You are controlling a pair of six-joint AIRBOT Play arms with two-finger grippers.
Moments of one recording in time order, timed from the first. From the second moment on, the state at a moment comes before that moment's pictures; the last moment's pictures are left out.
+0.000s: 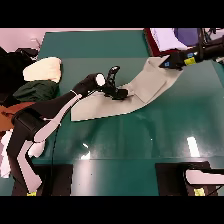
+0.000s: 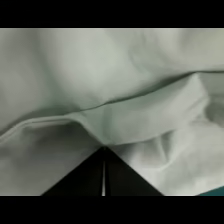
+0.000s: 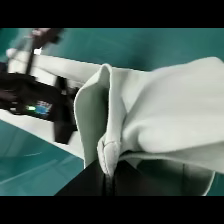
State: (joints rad) left arm -0.59 -1.94 1.69 0.99 -0.84 -1.59; right arm -0.04 -1.42 1.66 -0.86 1.42 1.23
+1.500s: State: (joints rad) left arm -0.05 -1.31 1.71 1.30 -1.16 -1.56; right arm 0.44 -1.66 1.67 -0.92 1.13 1.29
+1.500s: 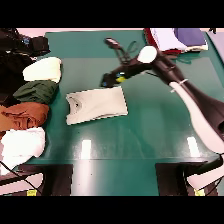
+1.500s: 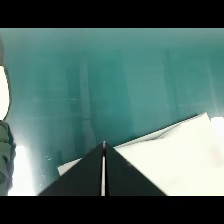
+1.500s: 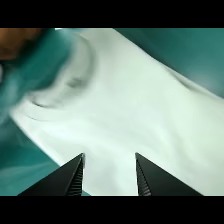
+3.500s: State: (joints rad) left arm -0.34 -1.31 1.70 1.25 -1.09 -1.53; right arm -0.78 -1.21 1.06 -0.91 0.90 1.22
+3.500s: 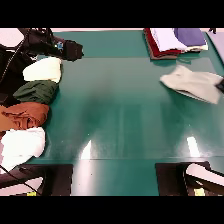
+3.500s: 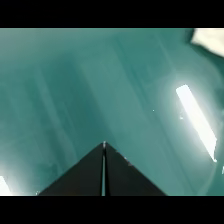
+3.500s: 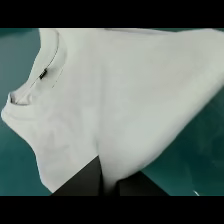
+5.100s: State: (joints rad) left arm -0.34 -1.31 1.70 1.25 -1.05 -1.54; right arm -0.41 -0.93 1.07 -1.07 1.16 1.39
